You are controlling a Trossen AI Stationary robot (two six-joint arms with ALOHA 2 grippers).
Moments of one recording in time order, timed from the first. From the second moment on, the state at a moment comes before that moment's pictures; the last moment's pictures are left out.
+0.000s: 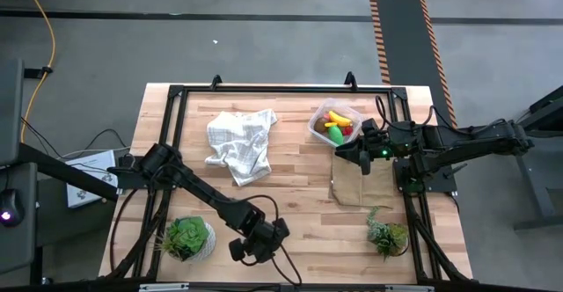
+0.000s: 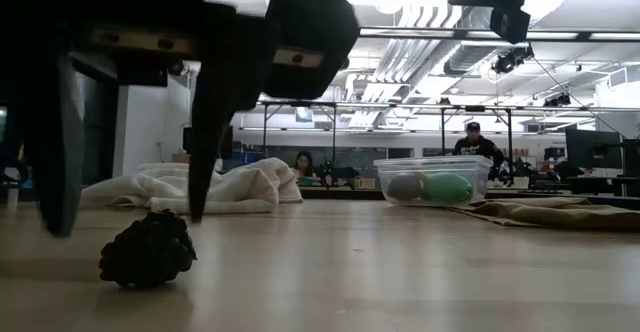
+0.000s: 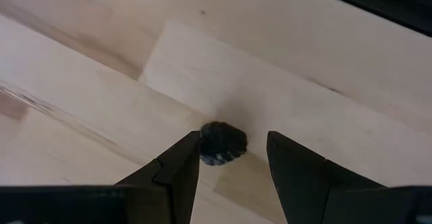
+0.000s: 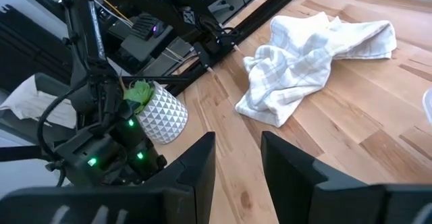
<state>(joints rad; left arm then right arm) -0.40 2.05 1.39 -0.50 0.17 0.60 0.09 0.79 0.71 -0.25 0.11 0.70</state>
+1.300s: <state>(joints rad) -0.40 2.05 1.39 -0.49 0.16 0.40 0.09 0.79 0.71 -0.24 0.11 0.70</state>
